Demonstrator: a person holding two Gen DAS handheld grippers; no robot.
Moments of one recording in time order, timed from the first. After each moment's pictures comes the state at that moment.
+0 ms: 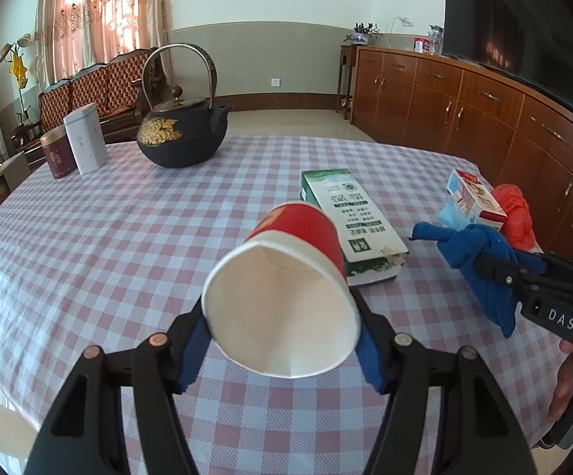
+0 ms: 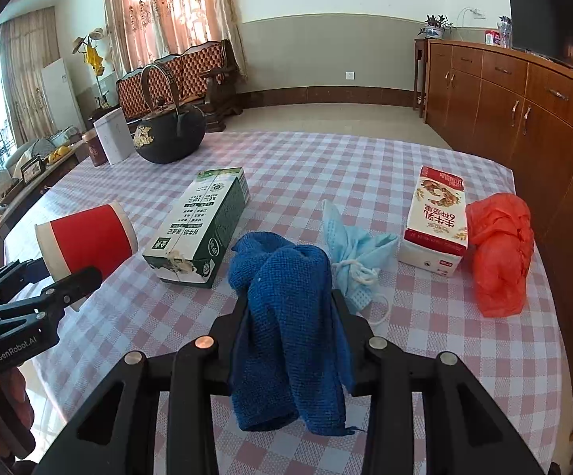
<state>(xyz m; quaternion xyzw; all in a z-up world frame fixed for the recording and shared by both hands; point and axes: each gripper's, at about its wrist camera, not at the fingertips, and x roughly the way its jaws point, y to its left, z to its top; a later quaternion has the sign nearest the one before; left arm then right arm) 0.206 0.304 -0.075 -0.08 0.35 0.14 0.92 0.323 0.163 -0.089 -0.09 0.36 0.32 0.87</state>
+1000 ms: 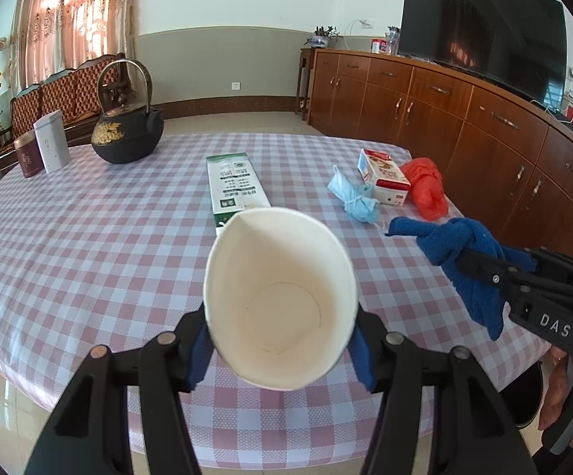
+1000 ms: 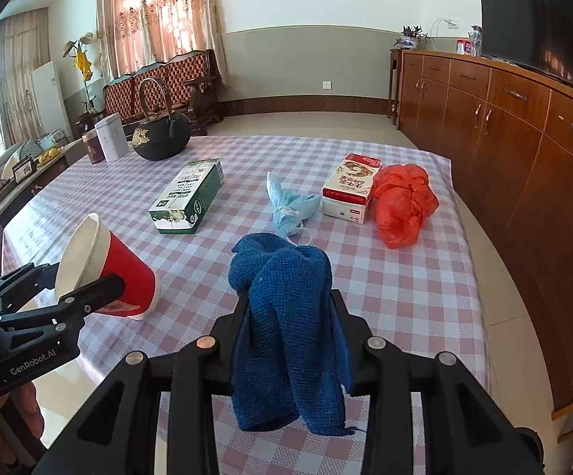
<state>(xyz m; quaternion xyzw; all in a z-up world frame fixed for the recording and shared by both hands) 0.172 0.222 -0.070 -0.08 0.33 0.07 0.94 0.260 0.078 -0.066 -0.09 0.35 0.28 0.89</state>
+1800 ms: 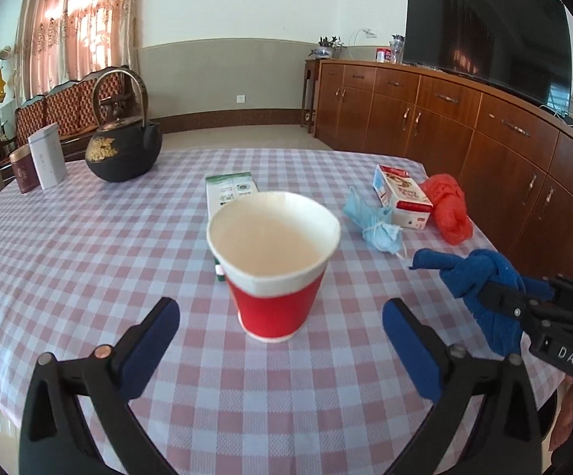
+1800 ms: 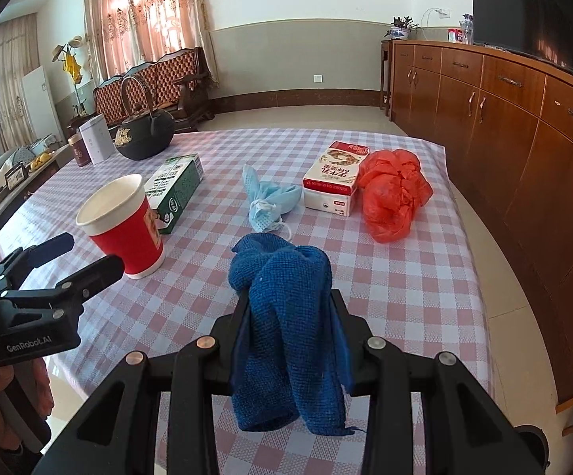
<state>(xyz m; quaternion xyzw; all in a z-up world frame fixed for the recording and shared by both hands) 0.213 0.232 -0.076 -0.08 0.31 0.09 0.94 0.285 0.074 -0.080 -0.08 0.36 0.26 0.89</state>
